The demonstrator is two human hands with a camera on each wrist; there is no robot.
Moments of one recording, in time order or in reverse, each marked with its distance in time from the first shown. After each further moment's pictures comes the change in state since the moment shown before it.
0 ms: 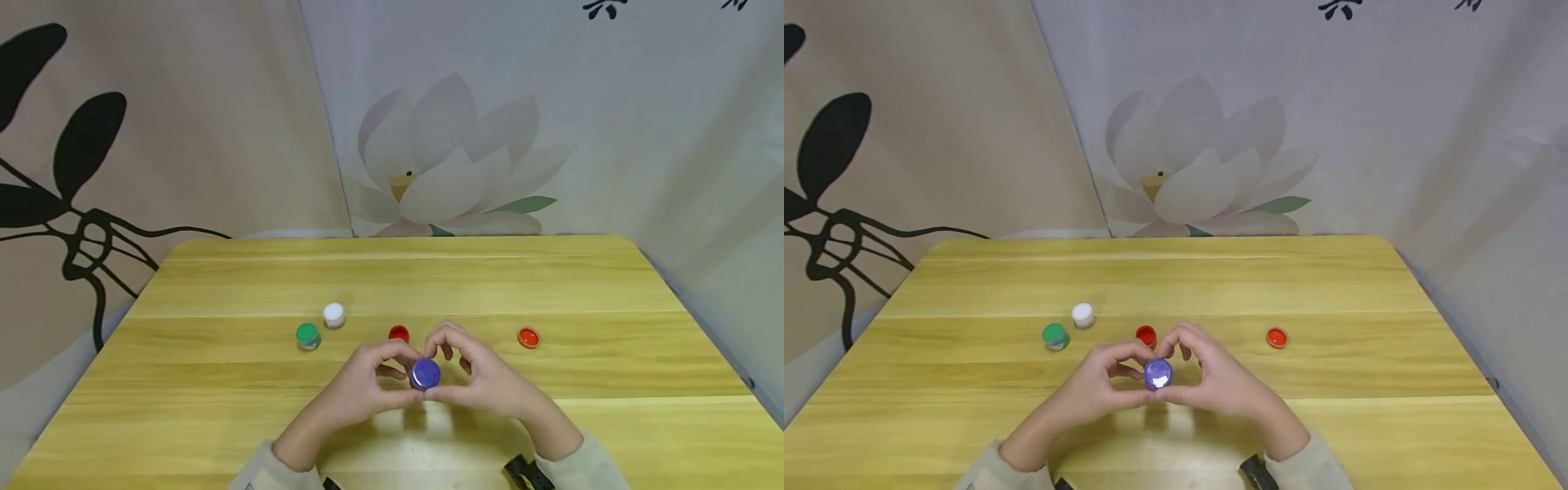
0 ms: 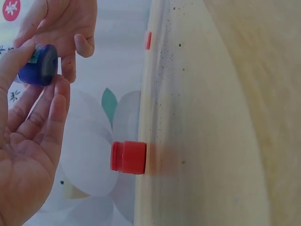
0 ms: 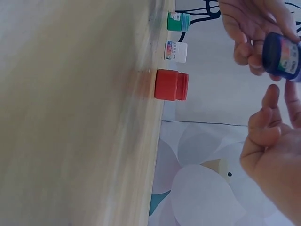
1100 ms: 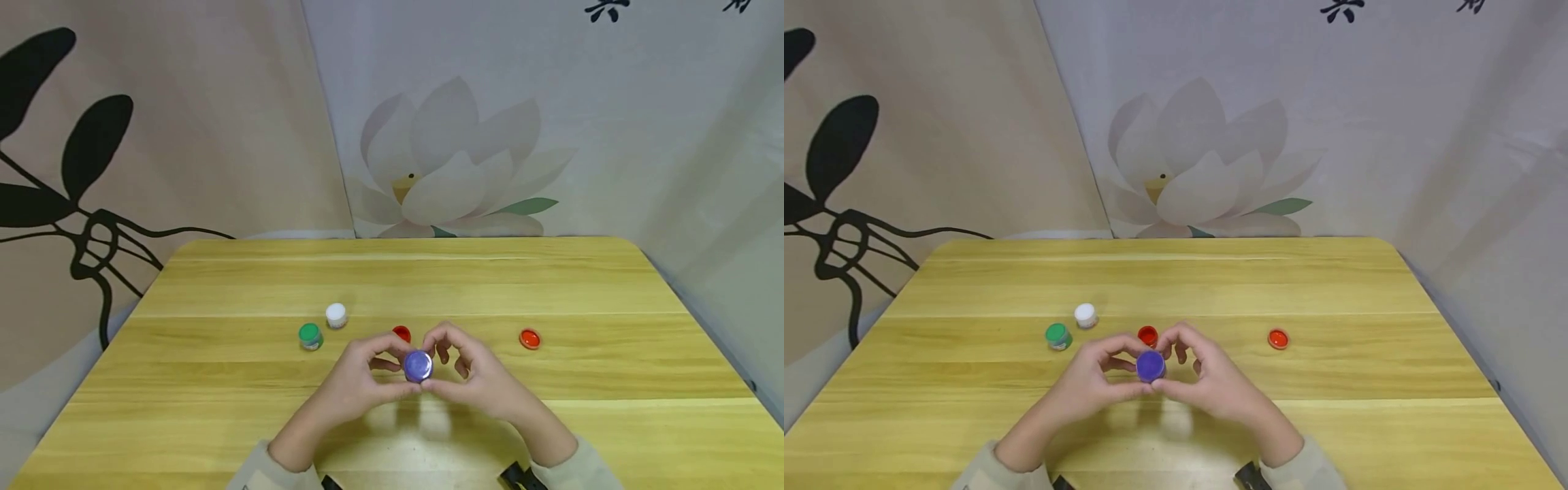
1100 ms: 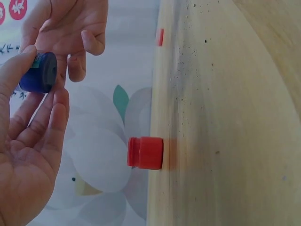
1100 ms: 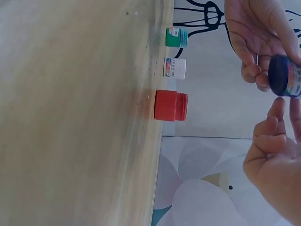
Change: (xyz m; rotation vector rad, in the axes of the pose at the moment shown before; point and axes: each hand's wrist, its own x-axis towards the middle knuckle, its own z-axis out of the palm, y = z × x) left_hand -0.003 0.010 -0.006 0.025 0.100 -0.059; right_hand 0.003 -0.006 0.009 0.082 0.090 -0.008
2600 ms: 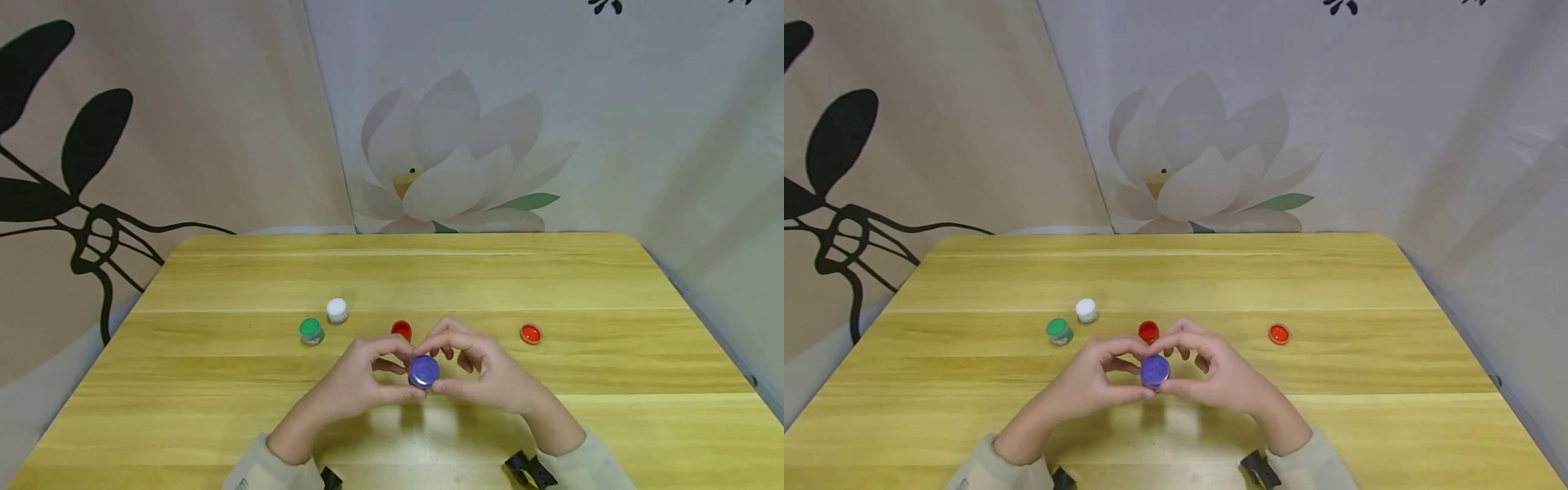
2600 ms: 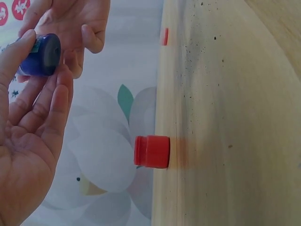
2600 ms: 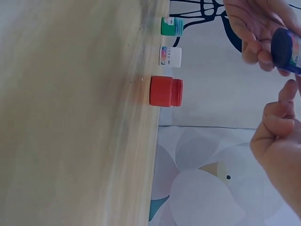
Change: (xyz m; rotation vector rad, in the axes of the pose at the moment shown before) left_hand -0.001 0.001 -0.002 -0.011 -0.117 0.086; right_hand -0.002 0.004 -0.011 0.053 -0.119 -0.167
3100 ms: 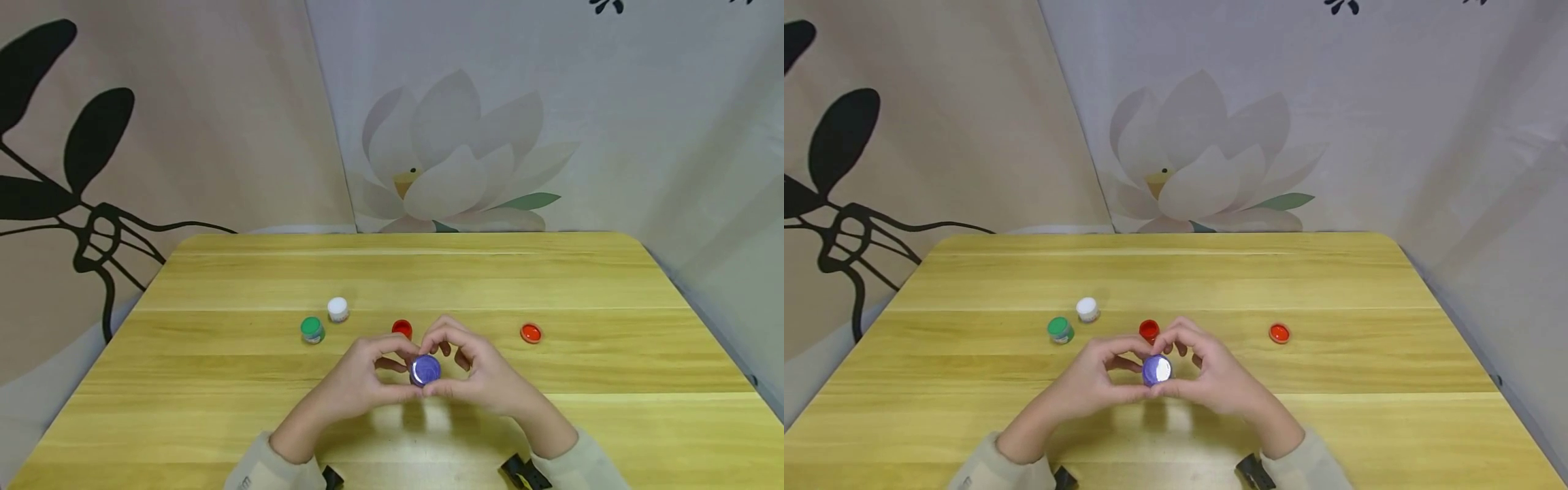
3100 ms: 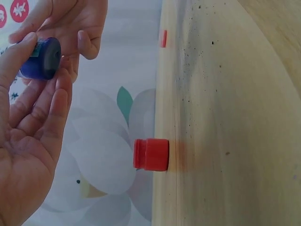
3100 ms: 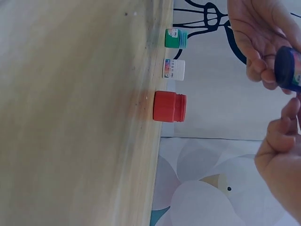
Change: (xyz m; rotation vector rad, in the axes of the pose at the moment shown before) left_hand 0.001 -0.001 0.002 0.023 -0.004 0.028; right_hand 0.003 -0.002 0.010 0.000 0.072 0.081
